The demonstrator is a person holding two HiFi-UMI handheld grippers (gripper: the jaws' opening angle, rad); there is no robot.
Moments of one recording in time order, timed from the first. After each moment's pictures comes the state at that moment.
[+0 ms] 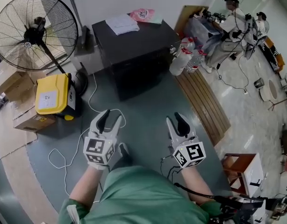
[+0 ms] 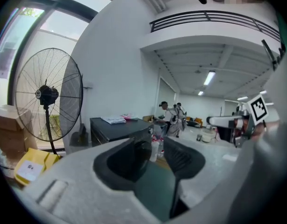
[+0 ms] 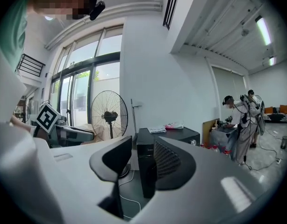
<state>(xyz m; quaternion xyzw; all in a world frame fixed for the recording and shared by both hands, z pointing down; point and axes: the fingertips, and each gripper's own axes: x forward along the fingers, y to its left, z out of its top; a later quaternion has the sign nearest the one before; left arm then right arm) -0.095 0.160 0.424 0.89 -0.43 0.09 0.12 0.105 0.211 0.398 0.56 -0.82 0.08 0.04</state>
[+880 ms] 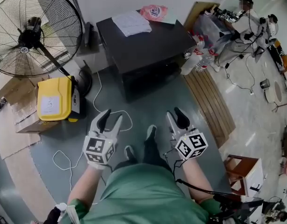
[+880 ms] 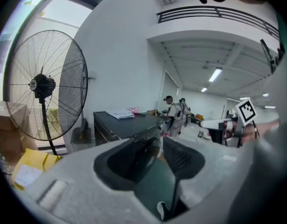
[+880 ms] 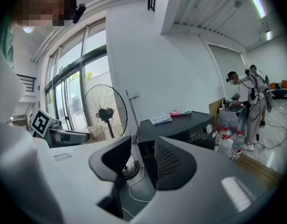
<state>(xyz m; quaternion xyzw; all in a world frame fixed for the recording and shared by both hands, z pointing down) -0.139 0.023 0.465 0.88 -0.43 0.12 0.15 0.072 0.045 0.463 0.54 -0.82 0.19 0.02</state>
